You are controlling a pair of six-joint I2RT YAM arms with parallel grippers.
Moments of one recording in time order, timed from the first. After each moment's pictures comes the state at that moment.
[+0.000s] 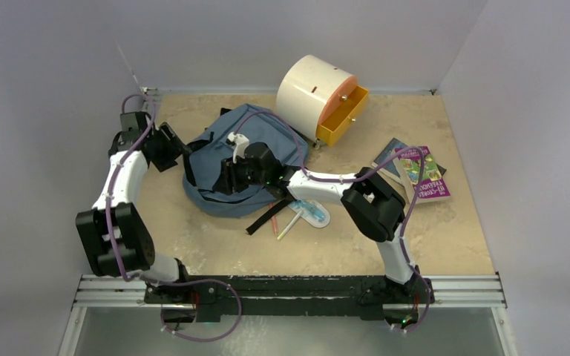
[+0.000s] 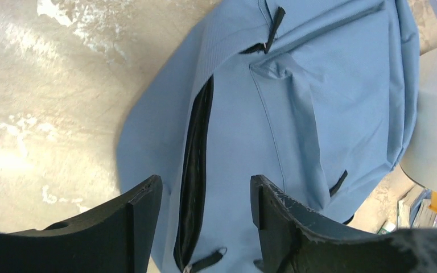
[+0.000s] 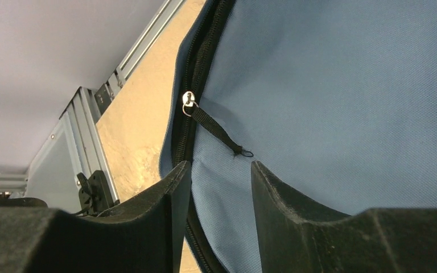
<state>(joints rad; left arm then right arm) 0.24 1.50 1.14 -0.52 0.26 -0.51 0.95 2.07 1.43 0.24 -0.29 0.54</state>
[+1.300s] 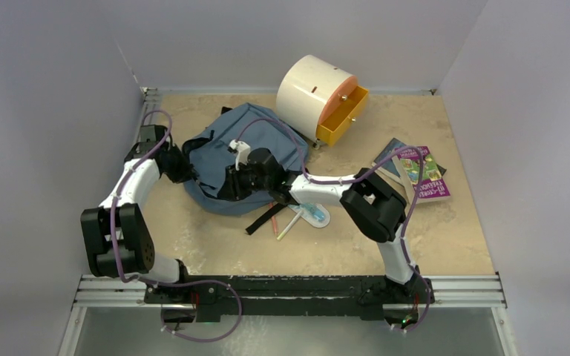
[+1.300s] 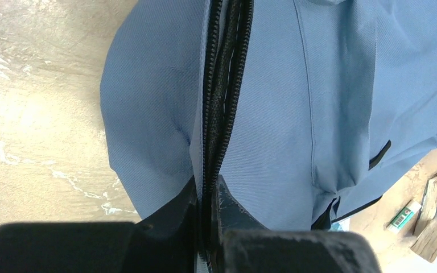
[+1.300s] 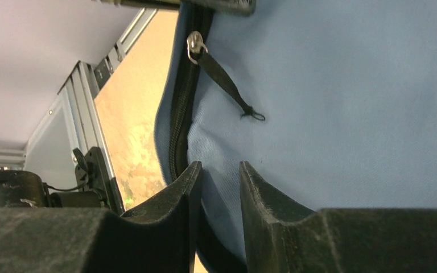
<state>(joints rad) 0.15 1.46 0.99 -0.54 0.23 -0.56 0.95 2.06 1.37 0.28 -0.34 0.52</state>
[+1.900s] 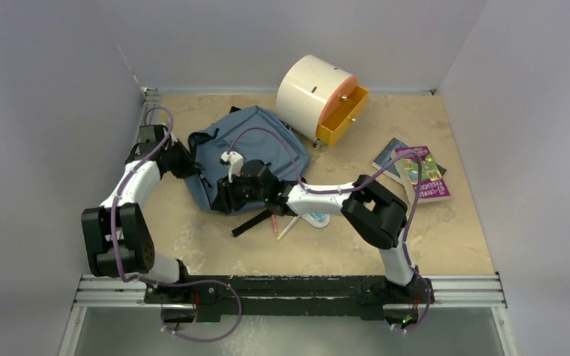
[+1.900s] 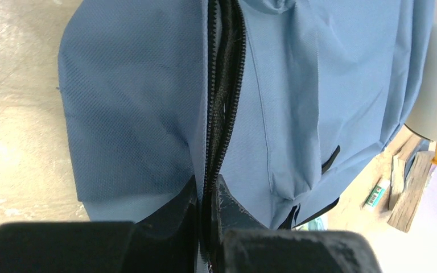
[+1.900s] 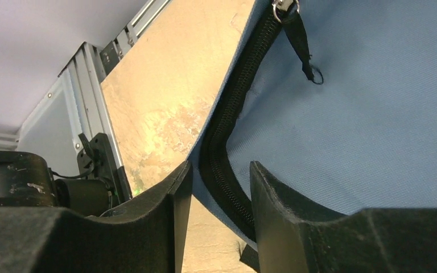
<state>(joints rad) 0.15 1.46 0.97 -0.43 0.35 -0.56 1.04 2.04 1.32 0.31 -0.29 0.50</state>
